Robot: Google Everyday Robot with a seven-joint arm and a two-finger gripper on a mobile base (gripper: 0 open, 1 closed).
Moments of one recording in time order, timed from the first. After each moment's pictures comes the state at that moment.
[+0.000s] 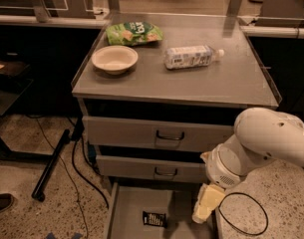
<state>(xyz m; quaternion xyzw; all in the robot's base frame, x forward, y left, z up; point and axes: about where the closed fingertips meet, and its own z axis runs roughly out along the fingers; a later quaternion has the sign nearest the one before) 0.405 -0.138 0.667 -0.59 0.79 0.13 0.12</state>
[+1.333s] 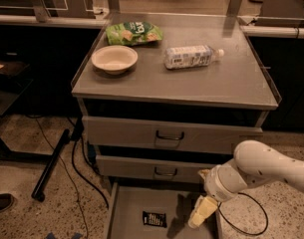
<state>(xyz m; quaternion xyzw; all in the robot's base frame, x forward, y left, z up) 0.428 -0.148 0.539 -0.54 0.80 0.20 0.16</state>
